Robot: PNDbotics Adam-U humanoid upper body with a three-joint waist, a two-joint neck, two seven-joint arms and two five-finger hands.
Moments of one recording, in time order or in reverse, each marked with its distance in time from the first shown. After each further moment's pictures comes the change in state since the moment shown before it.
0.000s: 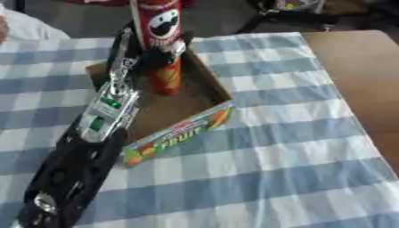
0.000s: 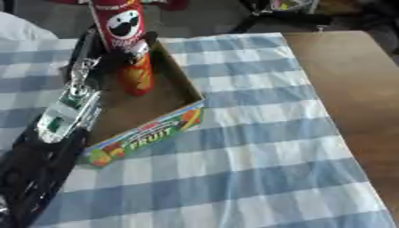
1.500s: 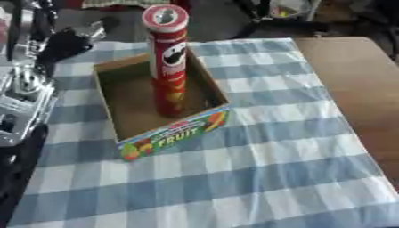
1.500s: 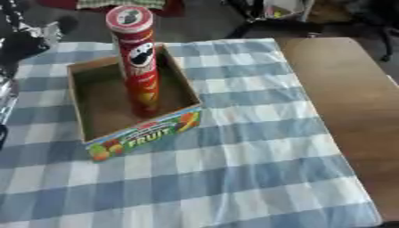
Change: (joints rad) left arm 0.163 0.238 0.161 -0.249 -0.086 -0.033 -0.032; right arm 0.058 -0.011 -0.022 0.000 0.001 -0.021 -0.016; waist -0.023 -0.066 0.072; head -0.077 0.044
